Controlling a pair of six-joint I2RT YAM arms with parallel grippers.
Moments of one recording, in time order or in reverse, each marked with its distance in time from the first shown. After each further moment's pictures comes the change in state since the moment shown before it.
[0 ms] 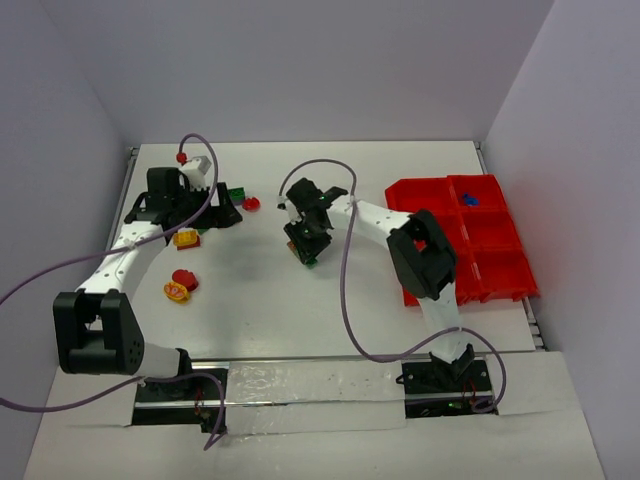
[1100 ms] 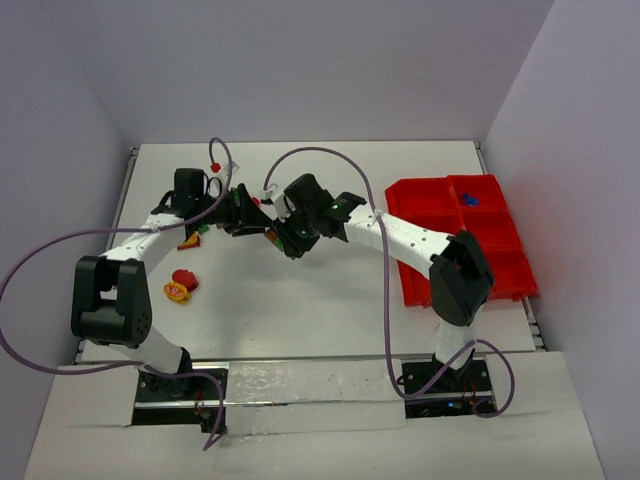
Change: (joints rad) left arm -0.093 0.173 -0.011 0.184 0.502 -0.396; right arm 0.095 -0.313 -0.149 0.159 -0.048 -0.141
